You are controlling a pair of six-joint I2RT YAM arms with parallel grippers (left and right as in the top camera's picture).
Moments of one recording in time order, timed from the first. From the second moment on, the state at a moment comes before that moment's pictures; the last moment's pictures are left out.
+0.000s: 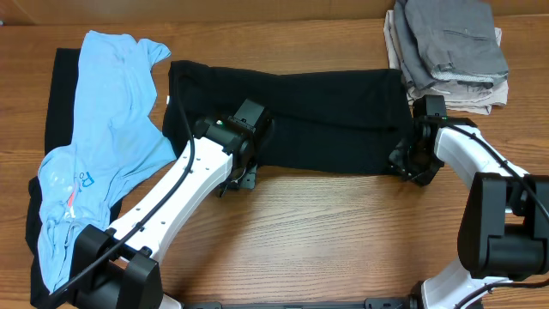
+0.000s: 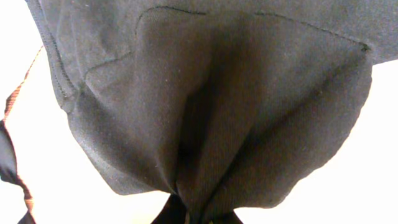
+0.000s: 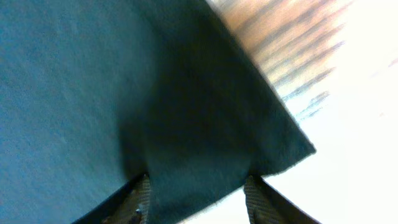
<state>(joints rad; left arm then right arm) -0.51 1.66 1.30 -1.20 -0.17 -0.41 -0.06 1.83 1.08 -0.78 -0.02 0.60</state>
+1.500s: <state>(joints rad) -0.26 1.70 1.31 -0.97 -0.23 -0.26 -0.06 1.53 1.05 -0.90 -0.06 0.52</state>
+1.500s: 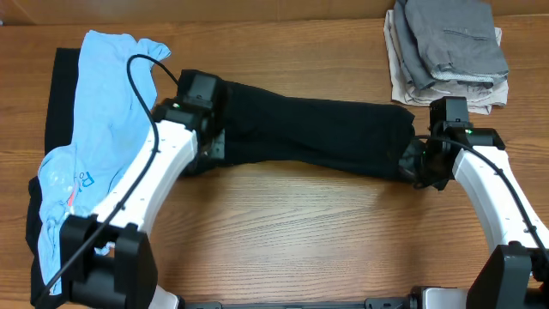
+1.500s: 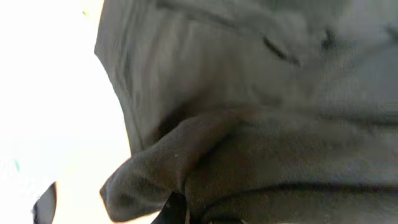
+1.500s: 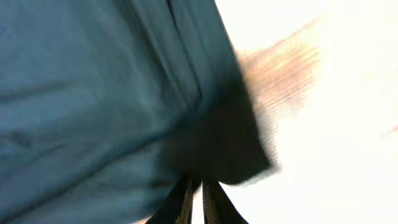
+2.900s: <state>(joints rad) -0.21 1.93 1.97 -1.16 -0.17 -0.07 -0.06 1.81 1.05 -0.56 -0.09 0.41</state>
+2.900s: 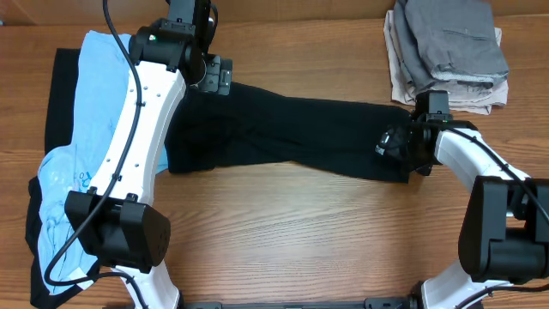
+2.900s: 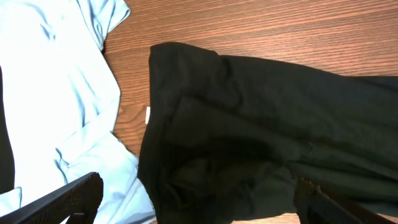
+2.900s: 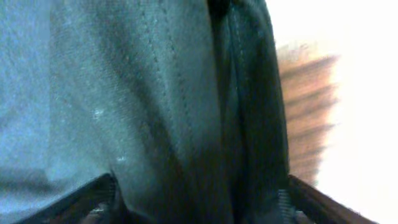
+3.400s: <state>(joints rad) -0.16 1.93 1.99 -1.25 -0.18 -0.07 -0.21 1.74 1.06 -0.78 -0.09 0.42</state>
